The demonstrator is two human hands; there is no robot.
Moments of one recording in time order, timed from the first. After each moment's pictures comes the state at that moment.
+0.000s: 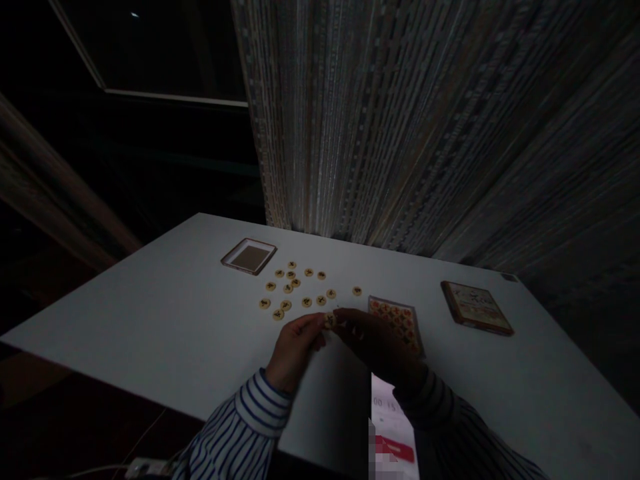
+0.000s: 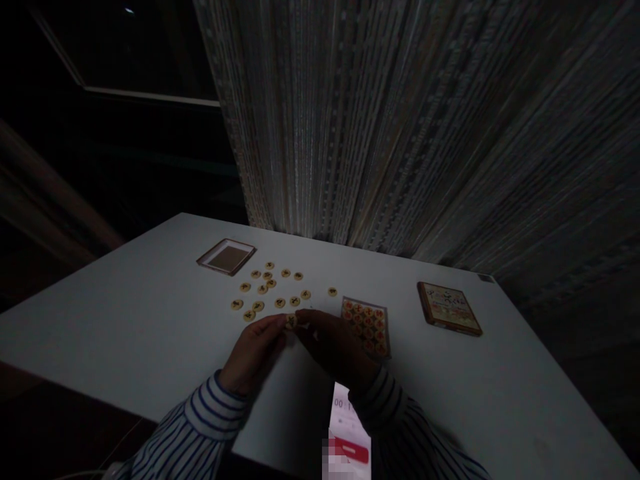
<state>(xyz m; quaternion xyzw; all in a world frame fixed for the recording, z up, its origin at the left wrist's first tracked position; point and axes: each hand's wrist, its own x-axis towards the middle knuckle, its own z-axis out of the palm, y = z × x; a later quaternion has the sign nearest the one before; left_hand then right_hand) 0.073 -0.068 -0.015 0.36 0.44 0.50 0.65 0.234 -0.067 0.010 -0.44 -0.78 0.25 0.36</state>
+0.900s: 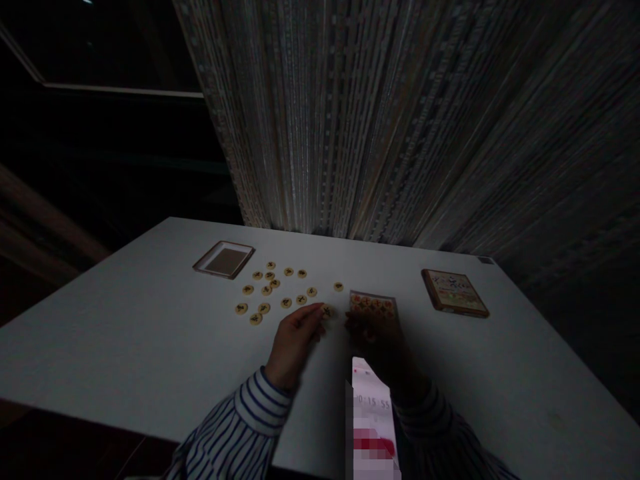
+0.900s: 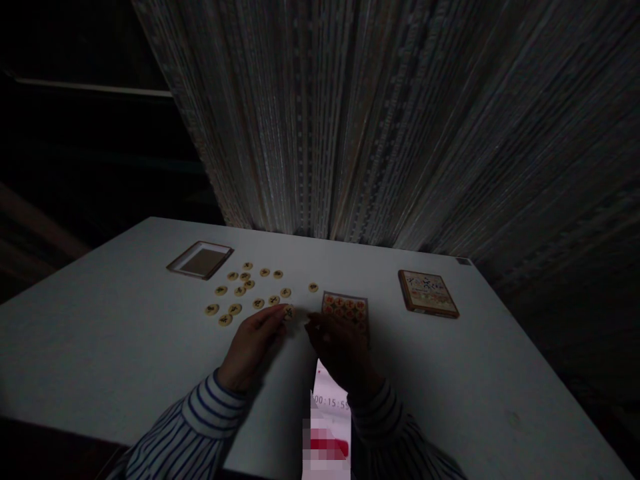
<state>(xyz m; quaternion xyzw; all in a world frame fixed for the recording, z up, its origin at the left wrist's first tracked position) 0.110 -0.059 -0.010 0.38 0.48 0.49 0.62 0.277 -0.082 -0.015 -0.53 -0.74 0.11 0.40</state>
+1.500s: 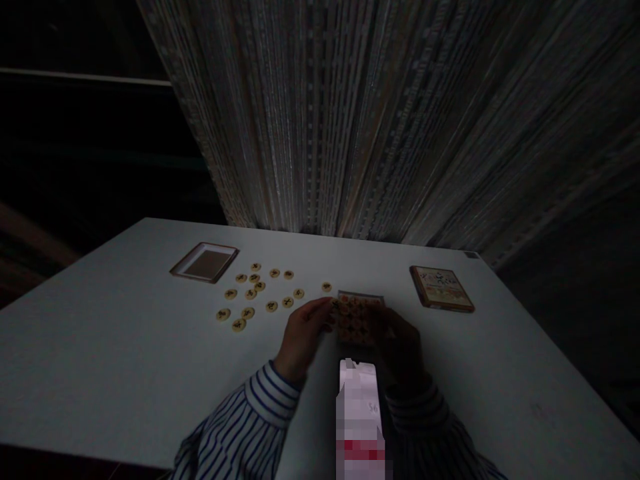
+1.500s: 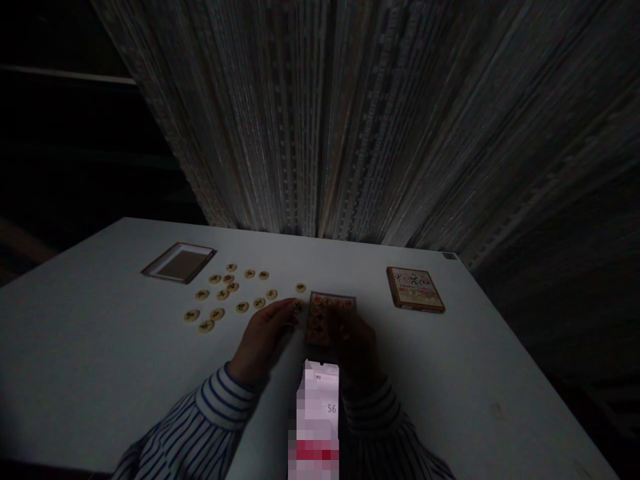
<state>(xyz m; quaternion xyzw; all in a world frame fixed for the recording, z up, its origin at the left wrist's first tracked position) 0.149 -0.042 -0.014 0.39 0.43 0.48 0.66 0.307 -0.081 -0.018 -0.58 -0.65 -0.01 0.49</state>
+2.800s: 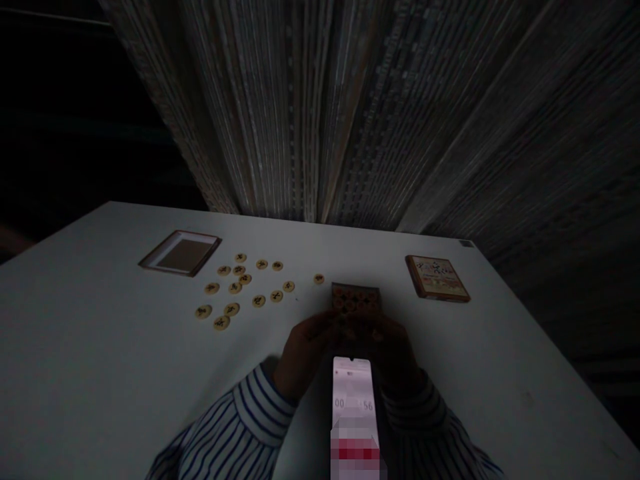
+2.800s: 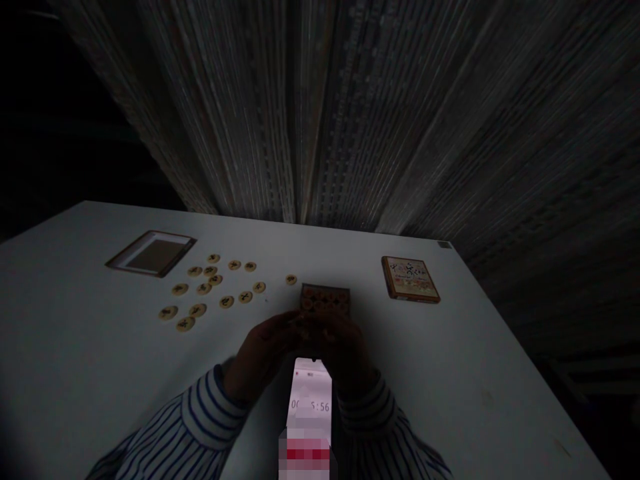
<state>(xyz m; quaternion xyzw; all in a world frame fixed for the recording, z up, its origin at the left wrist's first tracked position) 0.157 -0.062 -0.037 0.35 0.33 0.41 0.78 0.306 -0.087 -0.026 -0.52 -0.67 0.18 0.50</state>
